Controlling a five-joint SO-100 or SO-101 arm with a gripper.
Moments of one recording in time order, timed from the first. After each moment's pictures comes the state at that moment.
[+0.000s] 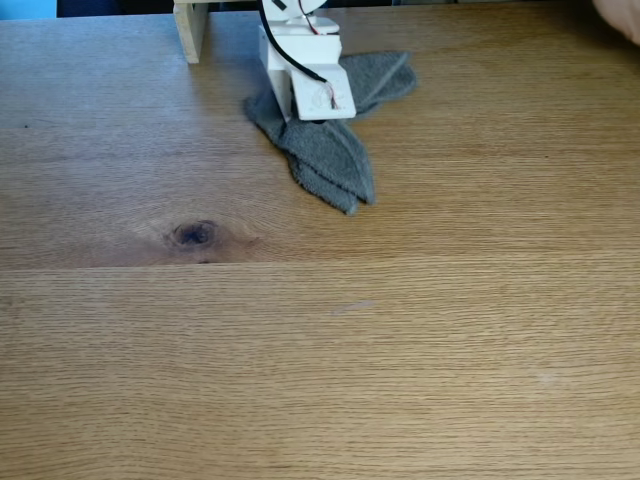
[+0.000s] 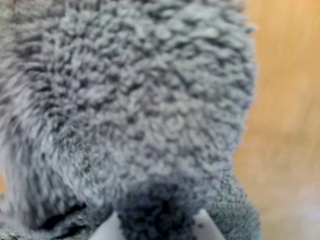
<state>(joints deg) 6.1 74.6 153.0 5.4 -11.2</state>
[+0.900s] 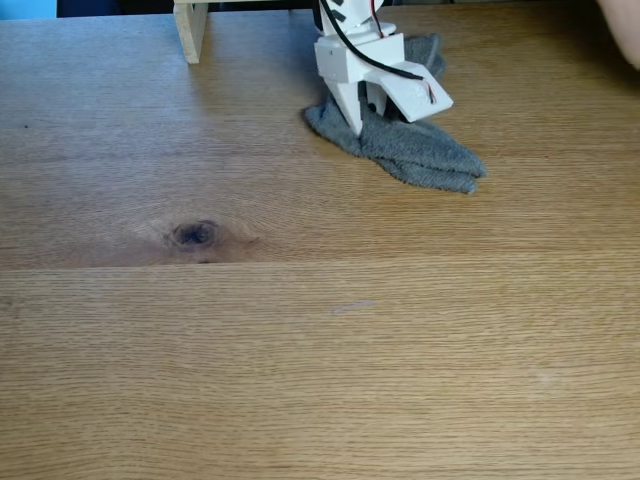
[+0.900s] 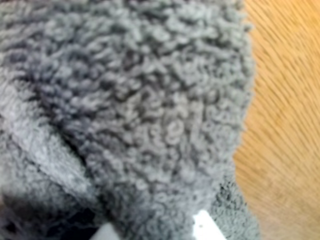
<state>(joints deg) -8.3 62.8 140.2 8.6 -12.7</state>
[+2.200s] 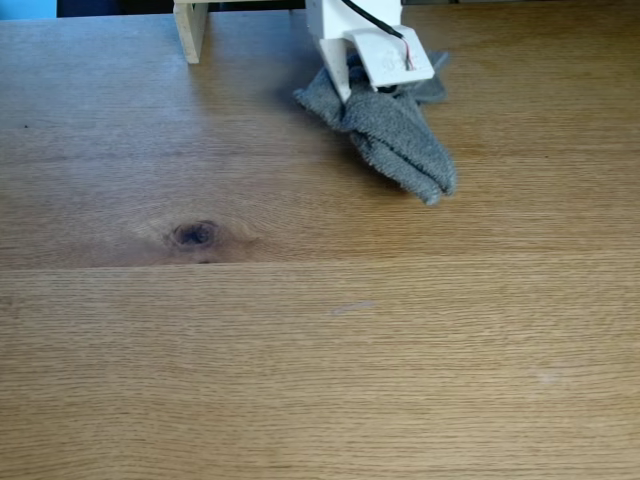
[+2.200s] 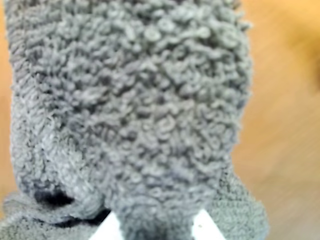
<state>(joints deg) -7.3 97.5 136.2 34.4 -0.3</state>
